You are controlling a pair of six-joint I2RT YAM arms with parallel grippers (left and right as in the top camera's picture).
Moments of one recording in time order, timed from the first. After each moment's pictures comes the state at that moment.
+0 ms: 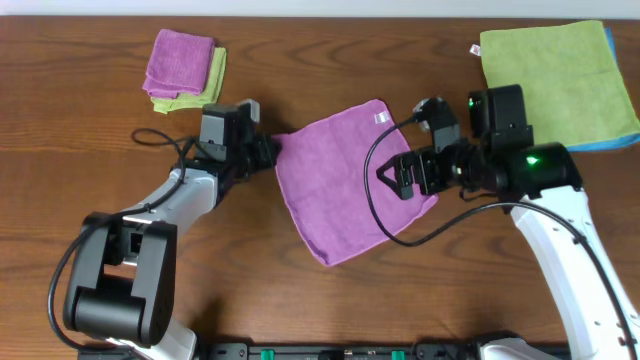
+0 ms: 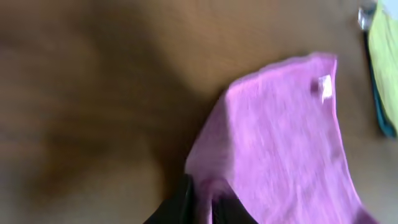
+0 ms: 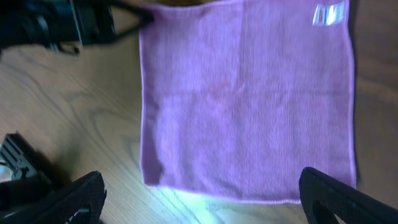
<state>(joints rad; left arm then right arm) -0.19 1.75 0.89 0.07 0.38 -0.50 0.19 1.36 1.20 -0.93 -0.50 -0.04</state>
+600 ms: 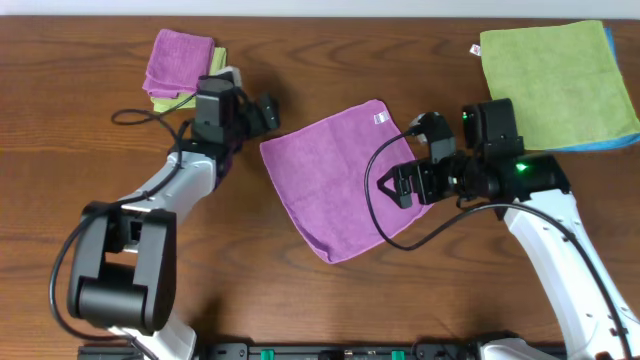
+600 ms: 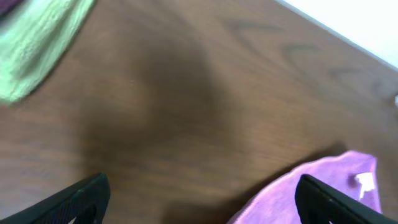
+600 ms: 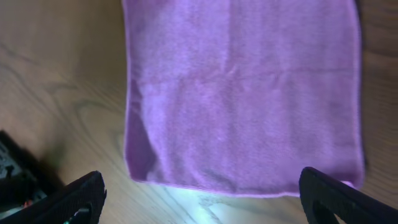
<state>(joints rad) -0.15 1.78 1.00 0.07 0.17 -0.50 0.16 1.36 1.11 -0.87 -0.48 -0.04</state>
